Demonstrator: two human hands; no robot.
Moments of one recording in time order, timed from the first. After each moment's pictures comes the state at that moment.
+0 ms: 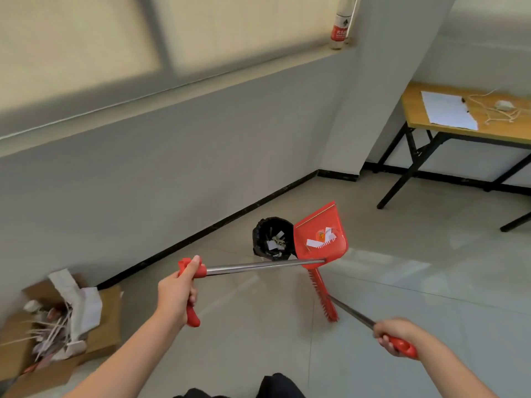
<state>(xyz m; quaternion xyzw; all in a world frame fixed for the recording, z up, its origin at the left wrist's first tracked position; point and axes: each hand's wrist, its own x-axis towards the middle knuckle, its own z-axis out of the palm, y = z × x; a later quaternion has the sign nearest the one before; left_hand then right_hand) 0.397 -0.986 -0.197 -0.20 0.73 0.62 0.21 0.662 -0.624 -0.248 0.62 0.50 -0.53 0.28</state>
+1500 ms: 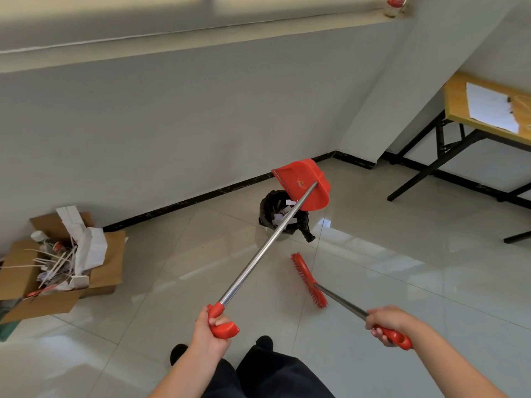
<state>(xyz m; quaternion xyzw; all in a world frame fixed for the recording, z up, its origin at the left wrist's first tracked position) 0.531 -1.026 -0.304 -0.55 0.19 0.77 0.27 0.650 -0.668 -0.247 0.57 0.57 -0.47 0.36</state>
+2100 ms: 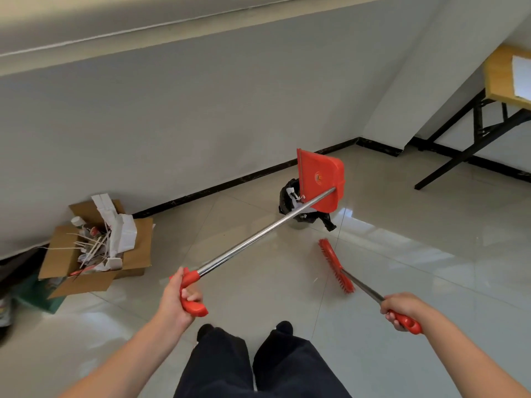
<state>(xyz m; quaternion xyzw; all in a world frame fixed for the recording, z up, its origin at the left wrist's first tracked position) 0.477 -1.114 -0.276 -0.46 0.35 0.78 0.24 0.644 -0.673 -0.274 0.57 0.60 -0.44 0.34</state>
